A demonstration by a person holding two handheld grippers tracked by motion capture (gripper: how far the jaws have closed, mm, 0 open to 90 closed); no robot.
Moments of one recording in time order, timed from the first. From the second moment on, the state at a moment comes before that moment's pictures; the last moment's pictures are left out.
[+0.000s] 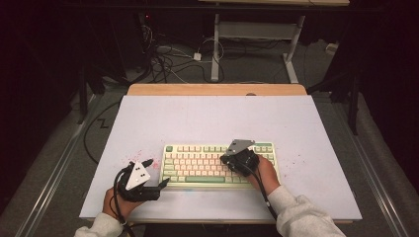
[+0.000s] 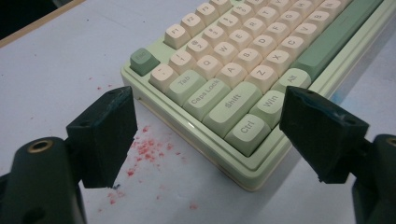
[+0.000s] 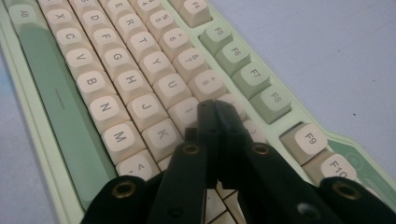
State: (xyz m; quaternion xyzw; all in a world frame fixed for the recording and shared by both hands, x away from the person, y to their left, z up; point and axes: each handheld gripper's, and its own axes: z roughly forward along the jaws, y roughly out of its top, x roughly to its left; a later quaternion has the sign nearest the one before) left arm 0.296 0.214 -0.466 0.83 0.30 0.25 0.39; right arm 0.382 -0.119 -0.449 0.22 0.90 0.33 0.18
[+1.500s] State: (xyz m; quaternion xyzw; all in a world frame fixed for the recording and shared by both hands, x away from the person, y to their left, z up) left arm 0.298 0.216 -0.463 0.83 0.31 0.25 0.39; right arm 0.348 -0.133 -0.412 0.20 0.86 0.43 0.19
